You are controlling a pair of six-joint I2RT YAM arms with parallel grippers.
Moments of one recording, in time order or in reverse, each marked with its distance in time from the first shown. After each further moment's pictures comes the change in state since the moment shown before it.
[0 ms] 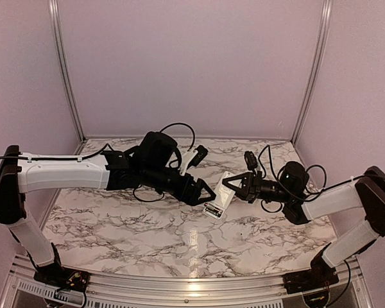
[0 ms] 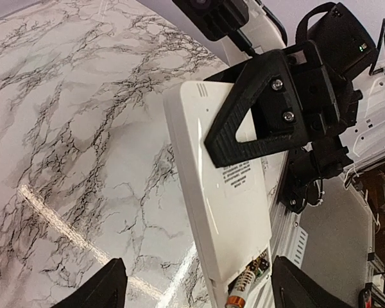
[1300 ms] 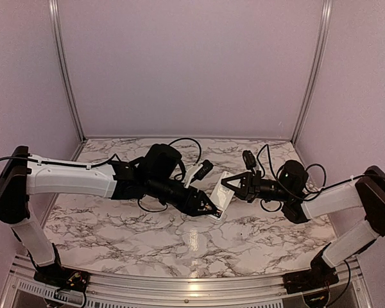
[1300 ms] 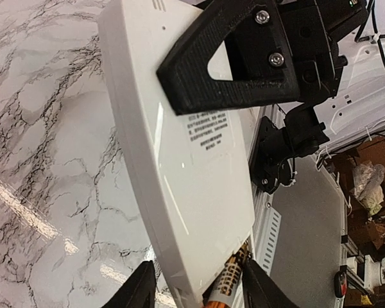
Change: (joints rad) left arm -0.023 0.020 -0.067 0.095 0.124 -0.069; right arm 0.008 0.003 0.010 -0.015 -0.023 -0.015
